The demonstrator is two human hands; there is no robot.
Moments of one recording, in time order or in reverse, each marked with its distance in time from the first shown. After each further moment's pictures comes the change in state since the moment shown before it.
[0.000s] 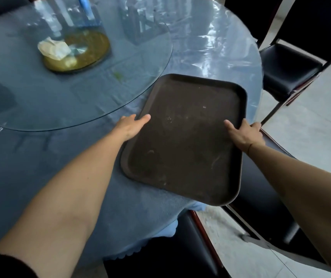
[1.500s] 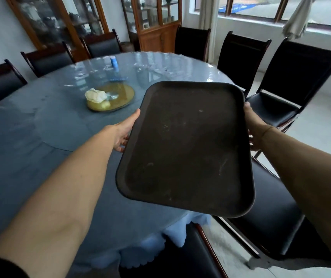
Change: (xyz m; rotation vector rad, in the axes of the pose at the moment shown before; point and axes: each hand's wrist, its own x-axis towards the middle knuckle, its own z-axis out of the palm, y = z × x) left_hand -0.182 0.008 -0.153 -0.590 -0.138 -0.101; right_hand -0.157 -0.085 -0.157 0.880 -0.233 0.145
